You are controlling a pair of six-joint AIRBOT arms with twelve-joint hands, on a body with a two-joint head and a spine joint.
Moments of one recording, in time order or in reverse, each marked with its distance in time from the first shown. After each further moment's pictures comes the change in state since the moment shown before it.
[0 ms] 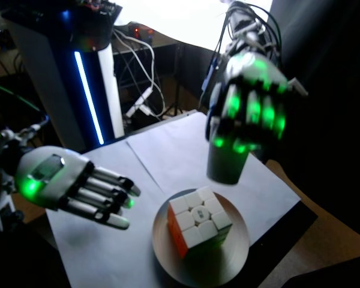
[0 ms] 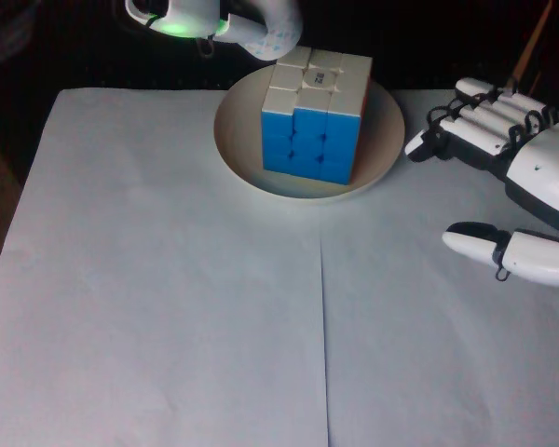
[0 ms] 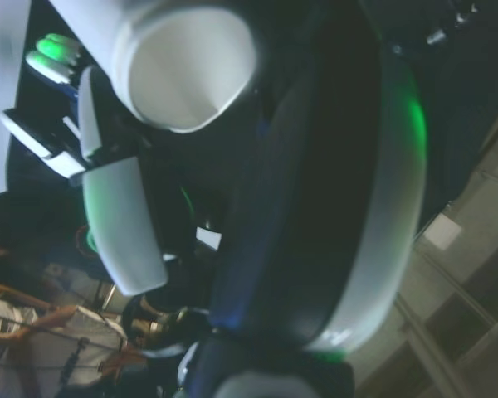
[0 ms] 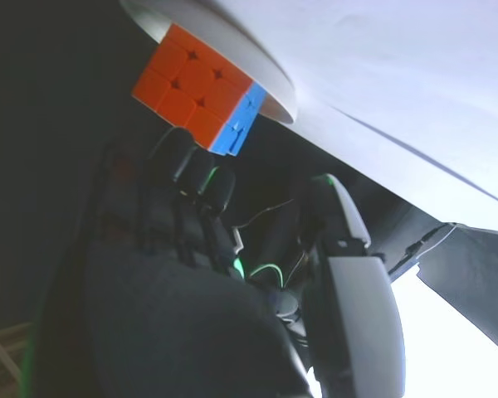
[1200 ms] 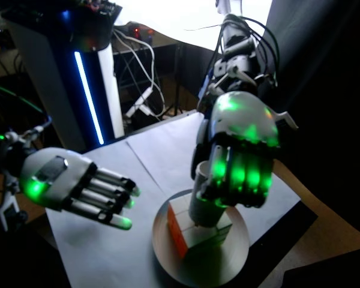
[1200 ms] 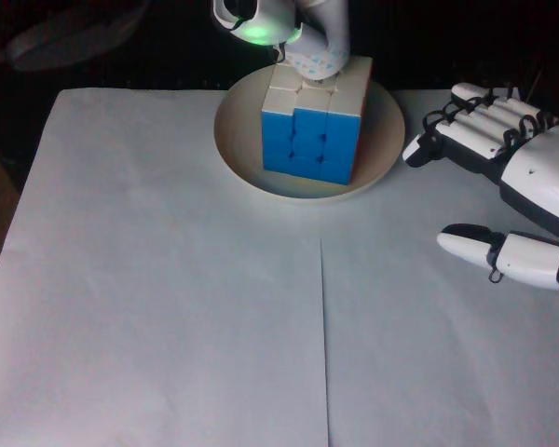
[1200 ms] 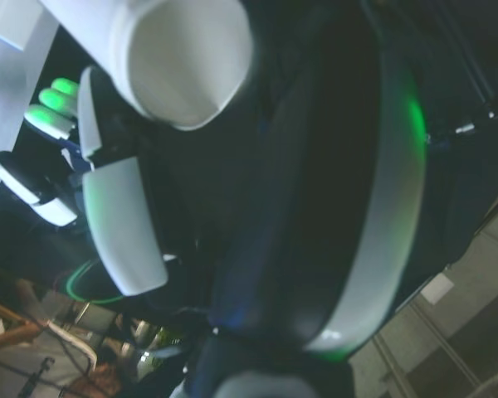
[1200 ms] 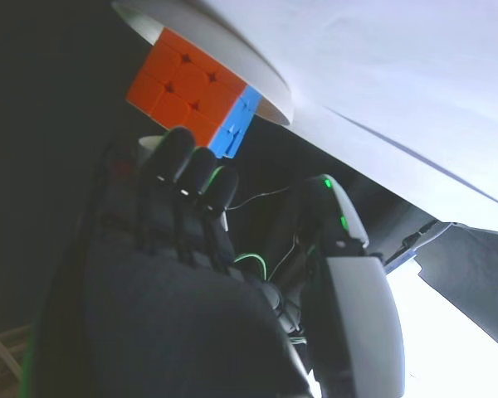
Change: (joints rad) left arm -0.008 -0.197 0.141 -0.008 0.118 -0.041; right arm -0.005 -0.016 0.006 0.010 0.003 0.000
